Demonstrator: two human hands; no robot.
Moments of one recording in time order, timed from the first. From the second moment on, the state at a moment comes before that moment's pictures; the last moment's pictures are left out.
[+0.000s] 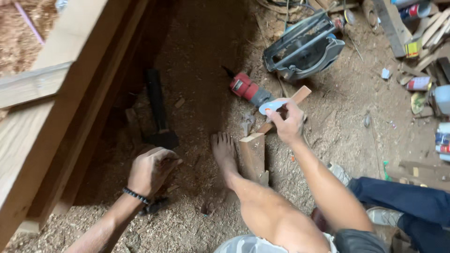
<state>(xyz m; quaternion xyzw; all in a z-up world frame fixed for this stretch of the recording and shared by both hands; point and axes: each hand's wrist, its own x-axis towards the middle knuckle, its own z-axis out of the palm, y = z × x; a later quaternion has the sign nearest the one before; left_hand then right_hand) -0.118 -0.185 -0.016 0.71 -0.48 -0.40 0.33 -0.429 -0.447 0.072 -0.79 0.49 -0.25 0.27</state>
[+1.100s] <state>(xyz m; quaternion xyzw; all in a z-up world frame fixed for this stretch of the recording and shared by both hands) -0.248 -0.345 -0.076 0.64 -0.63 -0.39 0.18 -0.465 -0.438 -0.019 -0.73 0.55 -0.39 0.11</state>
